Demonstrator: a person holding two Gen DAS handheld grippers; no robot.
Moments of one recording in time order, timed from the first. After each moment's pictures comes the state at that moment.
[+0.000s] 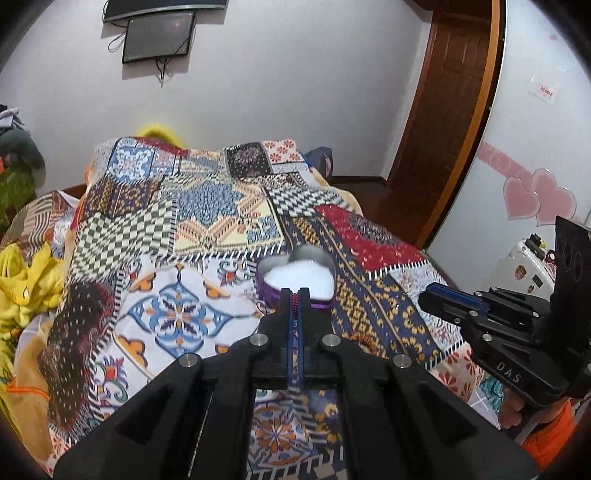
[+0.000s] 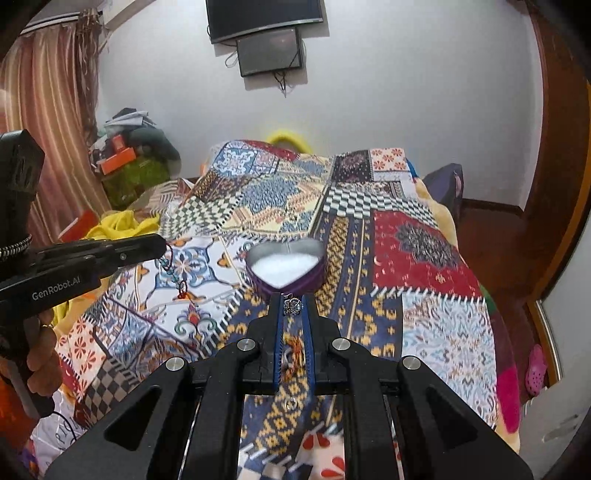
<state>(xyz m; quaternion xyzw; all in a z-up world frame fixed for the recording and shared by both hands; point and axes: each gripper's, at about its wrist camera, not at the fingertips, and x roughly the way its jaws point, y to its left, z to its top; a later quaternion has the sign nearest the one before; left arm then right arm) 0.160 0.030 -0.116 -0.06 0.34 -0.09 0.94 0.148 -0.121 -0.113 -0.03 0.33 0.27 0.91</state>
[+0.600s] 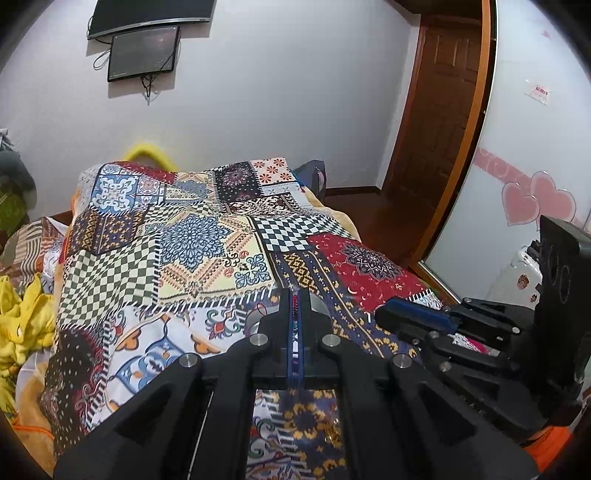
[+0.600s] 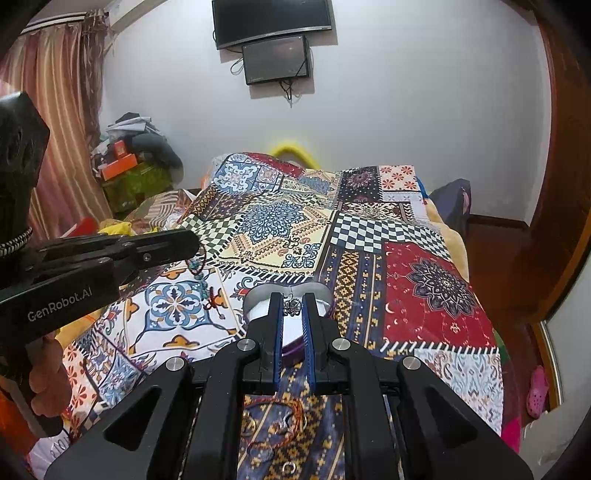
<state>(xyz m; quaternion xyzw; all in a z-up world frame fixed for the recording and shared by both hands) 0.211 0.019 -0.104 -0.04 0.32 -0.10 0.94 0.188 -0.097 -0.108 -0.03 0.31 0.28 0.91</state>
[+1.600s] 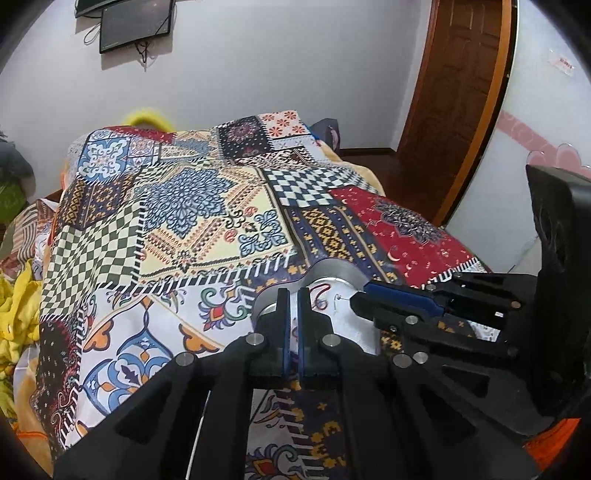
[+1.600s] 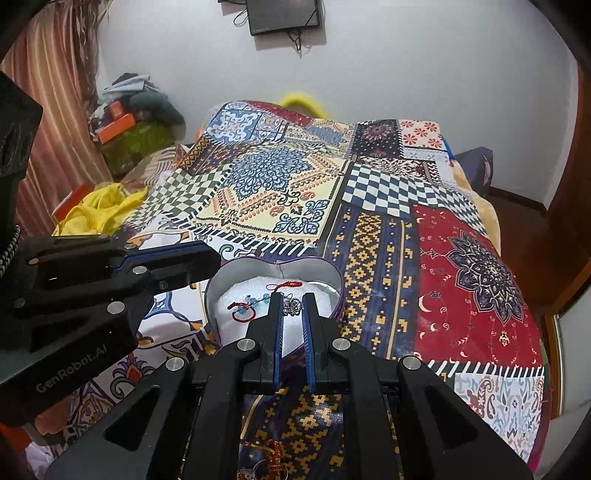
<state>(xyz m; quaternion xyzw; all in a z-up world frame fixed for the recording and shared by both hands) 0.263 0.017 -0.168 -0.02 0.39 -0.08 0.92 0.242 -0.070 -0.157 -0.06 0.39 0.30 0.87</state>
